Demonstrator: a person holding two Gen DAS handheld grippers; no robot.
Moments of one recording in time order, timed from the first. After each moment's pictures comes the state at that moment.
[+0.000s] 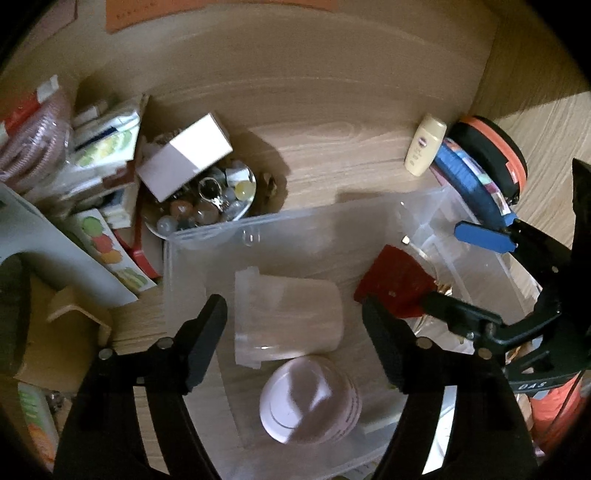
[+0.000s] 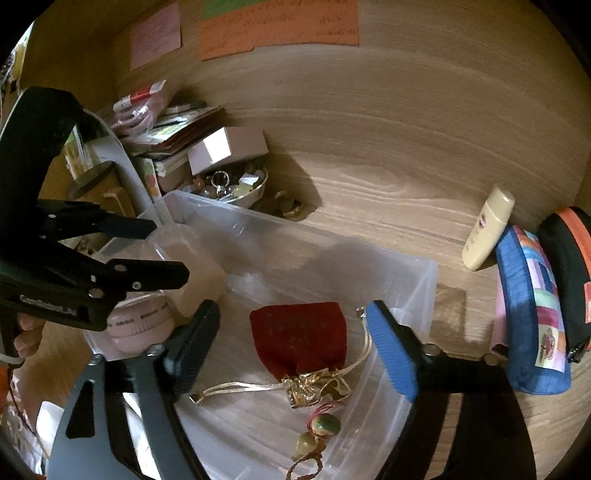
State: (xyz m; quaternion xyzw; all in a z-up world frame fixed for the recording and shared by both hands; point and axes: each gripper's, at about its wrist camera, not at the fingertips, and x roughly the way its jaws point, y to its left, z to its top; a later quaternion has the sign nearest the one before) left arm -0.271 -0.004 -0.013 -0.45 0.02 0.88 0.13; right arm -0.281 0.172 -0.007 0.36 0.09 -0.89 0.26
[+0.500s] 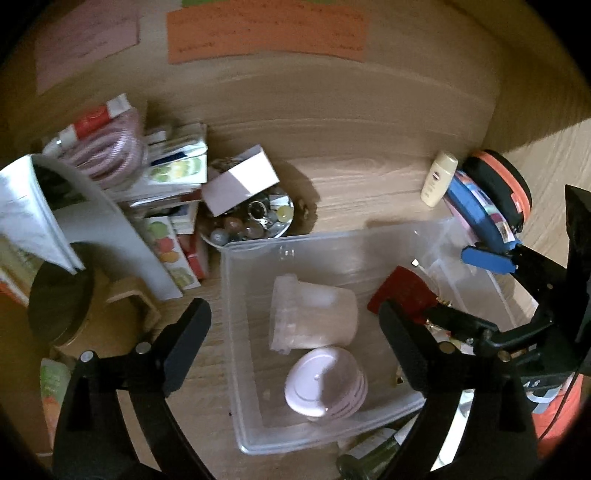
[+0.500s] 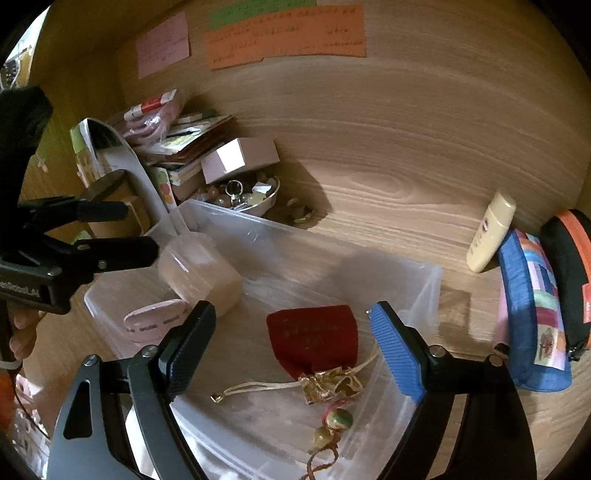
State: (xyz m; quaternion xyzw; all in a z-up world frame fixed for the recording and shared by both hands) left arm -0.240 -0.023 0.019 -0.42 0.00 0.91 0.07; right arm -0.270 0.169 0.005 0.36 0.07 -0.89 0.26
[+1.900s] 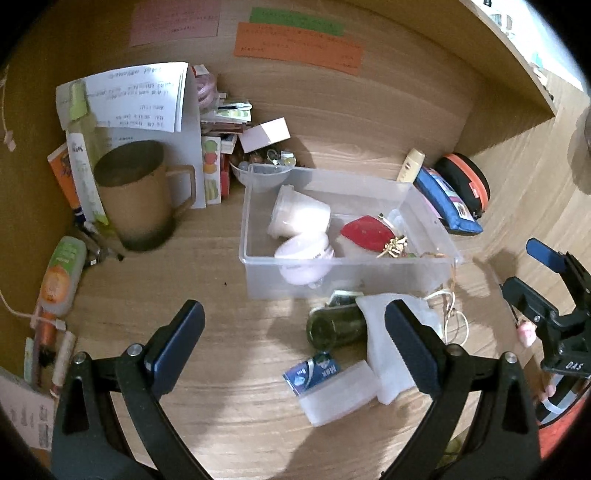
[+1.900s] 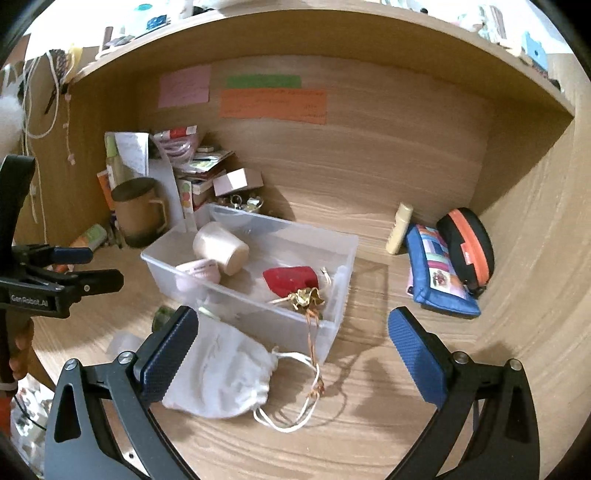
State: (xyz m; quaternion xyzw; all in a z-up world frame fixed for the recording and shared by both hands) left arm -0.092 -0.035 0.011 -0.39 -0.07 0.92 0.06; right arm -0.109 0.197 0.054 0.29 0.10 -0.94 0.16
